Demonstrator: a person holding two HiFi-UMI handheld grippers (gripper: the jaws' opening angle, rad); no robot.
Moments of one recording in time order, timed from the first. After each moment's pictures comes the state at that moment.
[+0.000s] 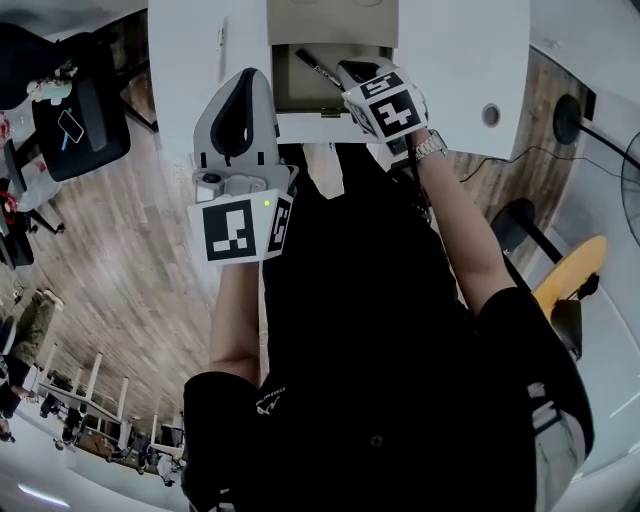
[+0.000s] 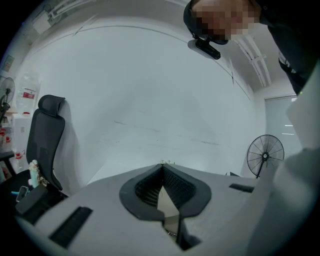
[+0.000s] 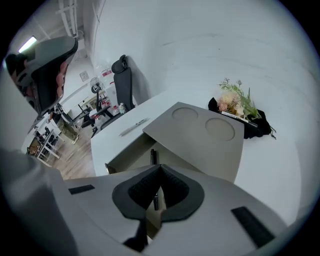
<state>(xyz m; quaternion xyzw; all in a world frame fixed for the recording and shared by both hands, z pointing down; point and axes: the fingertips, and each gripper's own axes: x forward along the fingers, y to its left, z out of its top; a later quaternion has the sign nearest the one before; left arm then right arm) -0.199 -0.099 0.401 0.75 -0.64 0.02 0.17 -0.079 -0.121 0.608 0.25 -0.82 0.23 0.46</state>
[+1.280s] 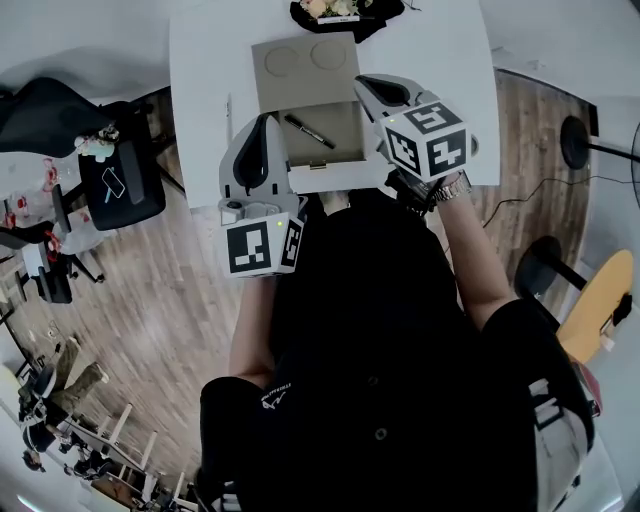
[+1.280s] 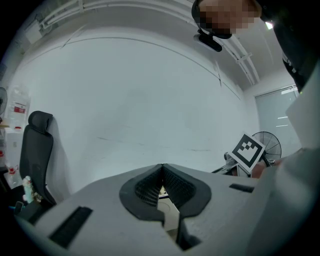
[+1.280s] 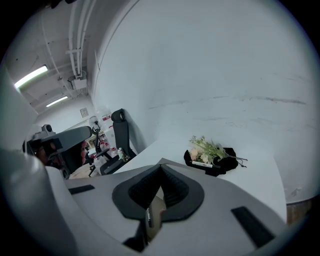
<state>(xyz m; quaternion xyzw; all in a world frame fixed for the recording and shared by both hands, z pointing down) -0.122 -0.105 0.329 0.77 -0.63 0.01 0.11 -0.003 -0.178 0.413 0.33 -0.88 0.22 0.25</state>
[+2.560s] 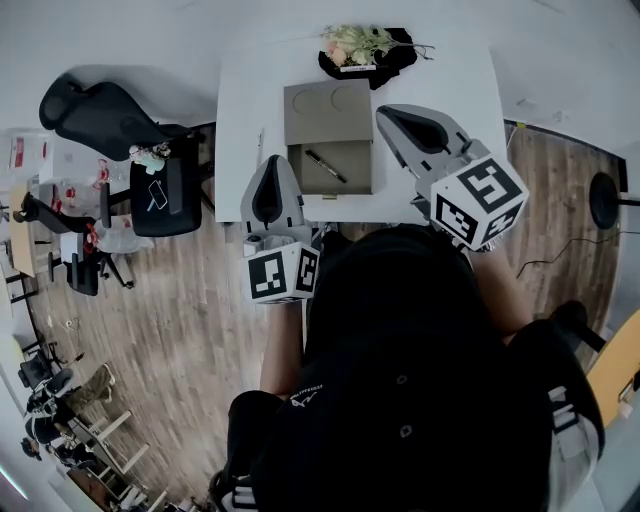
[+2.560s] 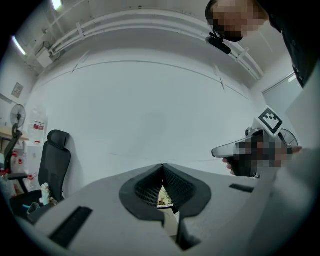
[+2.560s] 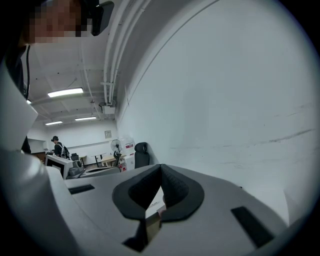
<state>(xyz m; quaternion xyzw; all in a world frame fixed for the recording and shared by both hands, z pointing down) -0.079 -0.052 0.272 0.71 -0.70 -0.02 0.05 0.055 -0.124 0.248 0.26 -0.96 0.12 0.06</state>
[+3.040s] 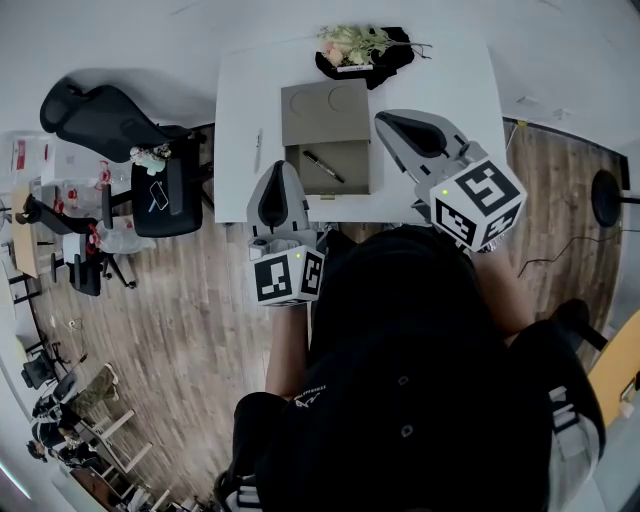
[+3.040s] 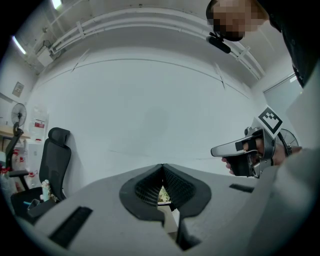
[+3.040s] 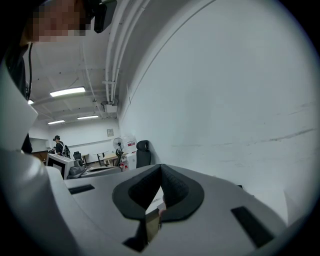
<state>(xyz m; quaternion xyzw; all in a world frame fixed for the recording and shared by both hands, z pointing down) -0.064 -0.051 0.282 0.71 -0.70 -0.02 0.06 0.065 -0.122 0.255 0.25 -0.96 0.12 0.07</state>
